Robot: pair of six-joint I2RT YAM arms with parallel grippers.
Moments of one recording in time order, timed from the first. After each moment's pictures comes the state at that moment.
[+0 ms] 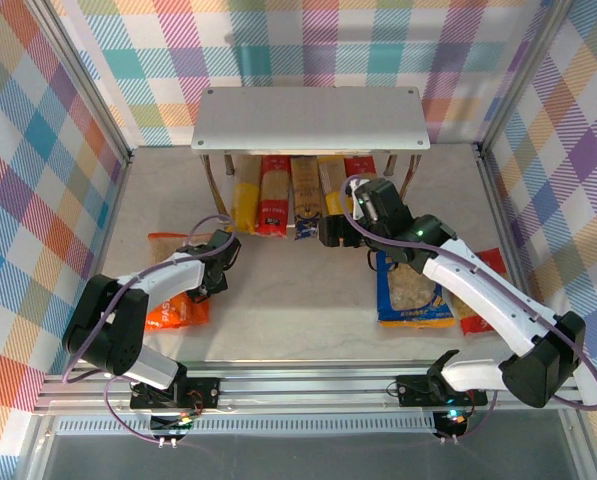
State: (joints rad) left arm -0.39 1.49 0.77 -0.68 -0.45 -0.69; right arm 0.69 1.28 1.25 -0.70 0.04 0.44
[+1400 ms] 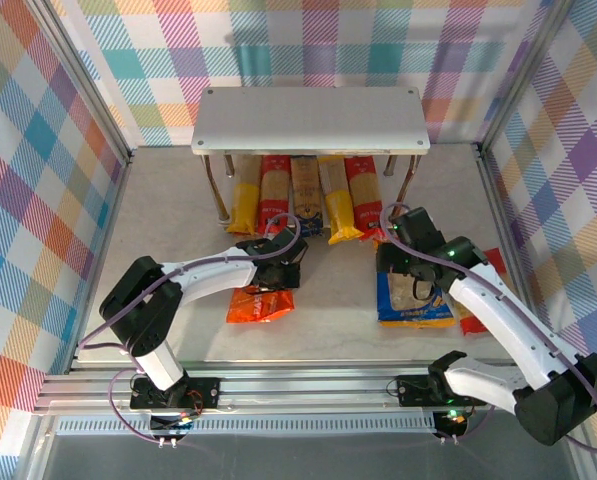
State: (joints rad) left arm -0.79 1.68 1.05 -0.54 -0.07 -0.76; right arm 0.49 1.08 1.01 -1.01 0.28 0.50
